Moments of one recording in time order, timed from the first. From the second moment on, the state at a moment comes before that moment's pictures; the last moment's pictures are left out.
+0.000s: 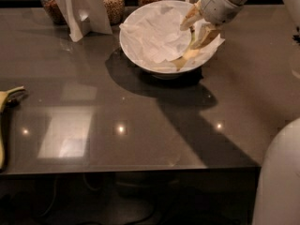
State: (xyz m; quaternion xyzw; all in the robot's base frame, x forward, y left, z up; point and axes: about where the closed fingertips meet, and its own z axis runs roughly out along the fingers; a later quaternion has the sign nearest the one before) arm 0.677 -0.140 0.941 -0.82 0.50 -0.03 0.27
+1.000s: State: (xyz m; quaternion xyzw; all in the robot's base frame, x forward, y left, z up) arm 0.677 -0.140 0.922 -0.83 0.50 -0.01 0.26
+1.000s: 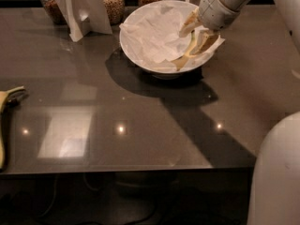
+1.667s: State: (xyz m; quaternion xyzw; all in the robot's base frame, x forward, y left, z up) arm 0.675 -0.144 0.905 -0.83 0.50 0.01 0.24
